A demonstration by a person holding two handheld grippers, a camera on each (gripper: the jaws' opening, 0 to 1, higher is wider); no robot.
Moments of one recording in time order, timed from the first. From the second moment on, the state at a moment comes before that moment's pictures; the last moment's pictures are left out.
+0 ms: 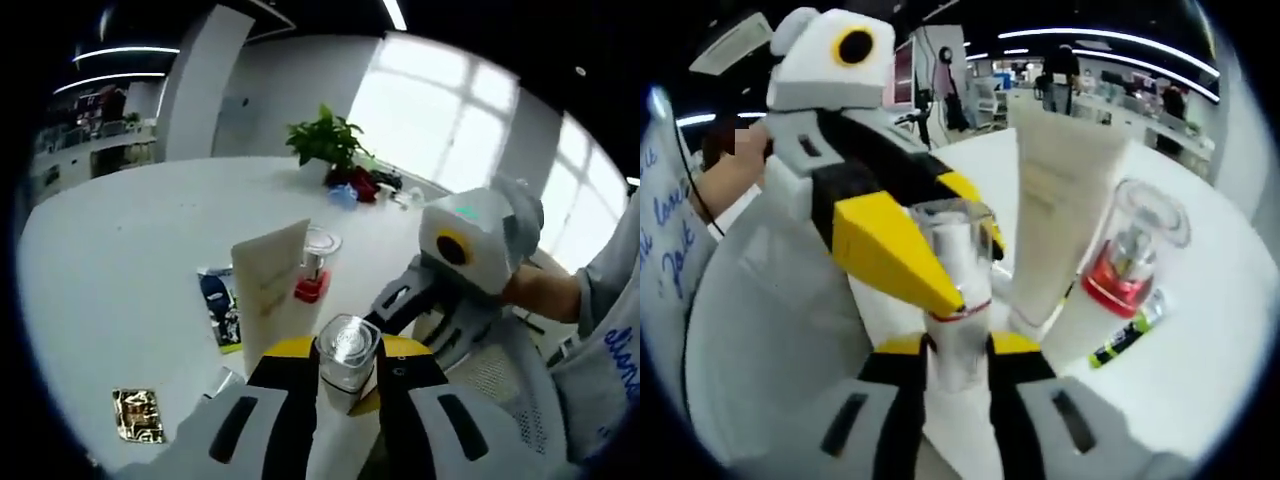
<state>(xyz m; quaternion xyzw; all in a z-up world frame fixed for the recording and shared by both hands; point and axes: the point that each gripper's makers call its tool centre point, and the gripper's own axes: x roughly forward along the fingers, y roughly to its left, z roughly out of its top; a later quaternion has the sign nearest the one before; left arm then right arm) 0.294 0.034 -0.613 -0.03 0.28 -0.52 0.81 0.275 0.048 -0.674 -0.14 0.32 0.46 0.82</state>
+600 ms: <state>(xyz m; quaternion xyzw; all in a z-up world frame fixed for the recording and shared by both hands) 0.285 0.014 -0.624 0.05 0.28 -0.55 0.78 0.279 0.033 -0.687 -0.17 0.32 0.48 0.80</state>
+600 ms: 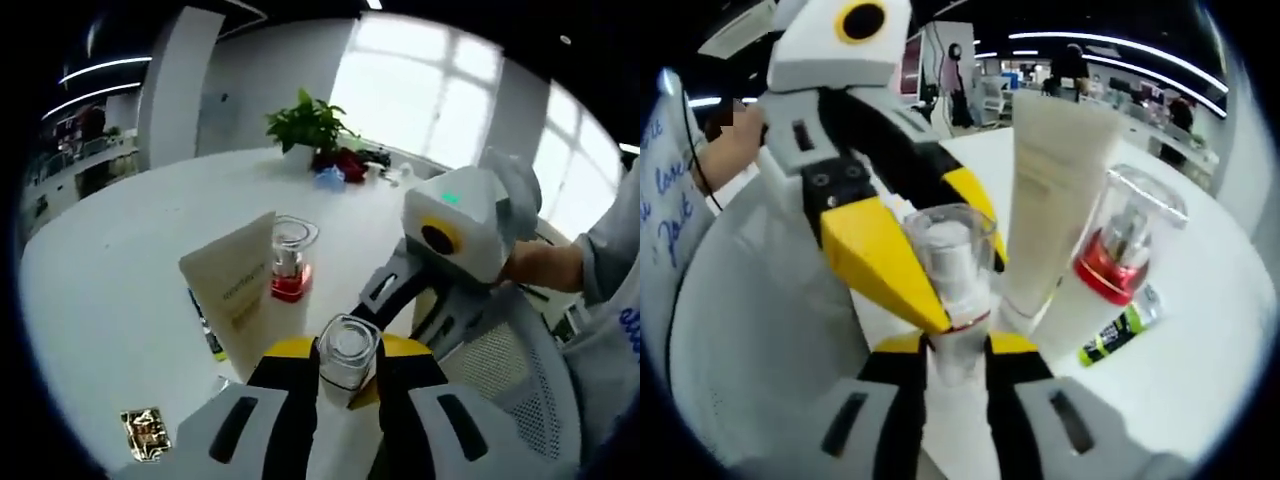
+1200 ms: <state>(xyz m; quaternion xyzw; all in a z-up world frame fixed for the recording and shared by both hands) 0.283 -0.001 -0.641 0.12 0.28 -0.57 0.77 0.283 0.024 -0.704 -0.19 0.31 0.51 0.78</state>
